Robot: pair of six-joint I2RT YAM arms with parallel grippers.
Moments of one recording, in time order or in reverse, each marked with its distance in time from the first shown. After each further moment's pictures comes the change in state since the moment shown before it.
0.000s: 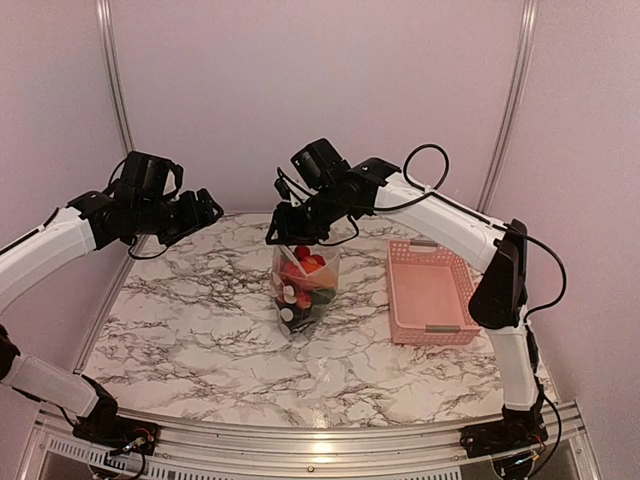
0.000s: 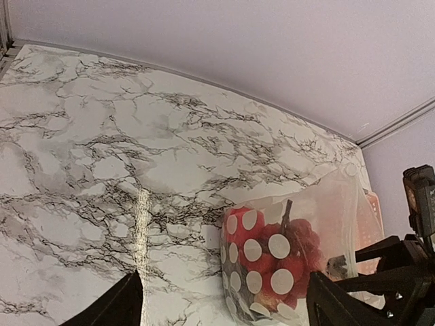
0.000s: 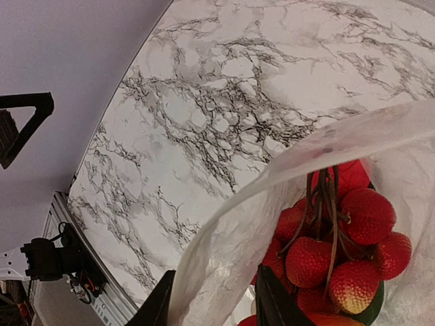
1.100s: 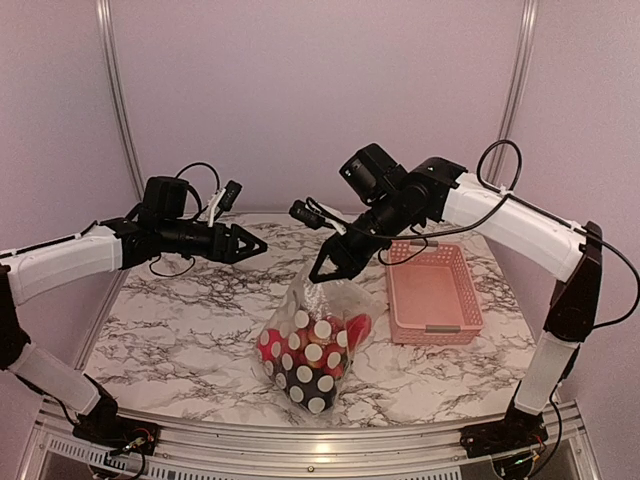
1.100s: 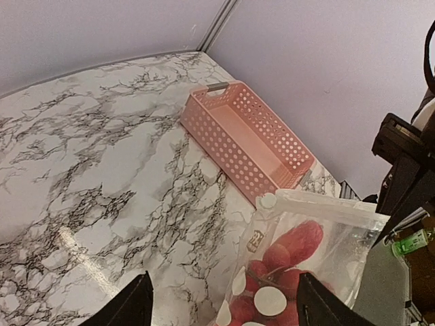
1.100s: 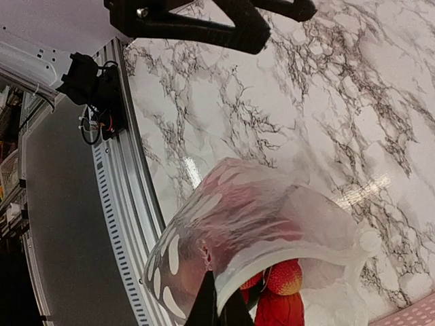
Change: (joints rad) left arm -0.006 0.050 -0.188 0.350 0.653 0.407; right arm 0.005 -0.421 -0.446 -0.107 -0.284 -0.544
